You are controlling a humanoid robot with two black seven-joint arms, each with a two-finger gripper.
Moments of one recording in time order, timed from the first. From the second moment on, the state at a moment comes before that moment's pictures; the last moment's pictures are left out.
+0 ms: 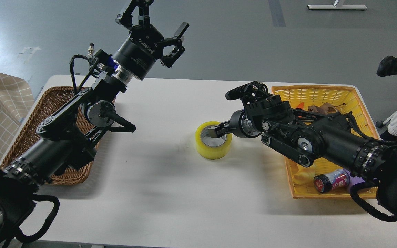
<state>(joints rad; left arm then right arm) -0.75 0.22 -0.91 -0.98 0.34 -0.49 -0.42 1.11 0.00 0.16 0.76 -1.60 0.49 -0.11</state>
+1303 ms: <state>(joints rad) -0.75 0.23 -0.90 -0.98 0.34 -0.49 -0.41 0.85 -0.37 0.89 1.10 -1.26 0.49 -0.11</state>
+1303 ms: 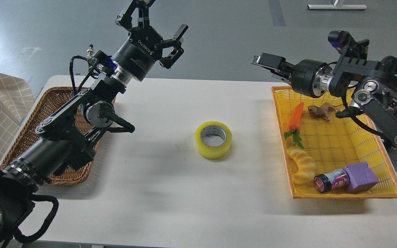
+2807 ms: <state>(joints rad) -0.76 0.24 -0.89 -0.96 0.35 -0.49 -0.41 0.52 -0.12 1.44 1.24 -0.15 0.49 -0.21</state>
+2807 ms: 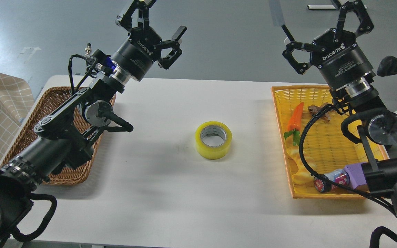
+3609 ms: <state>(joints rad) -0.89 0.23 -0.72 -0.98 0.98 -0.28 -0.40 0.44 -0.19 1.46 1.24 -0.15 0.49 -0.21</state>
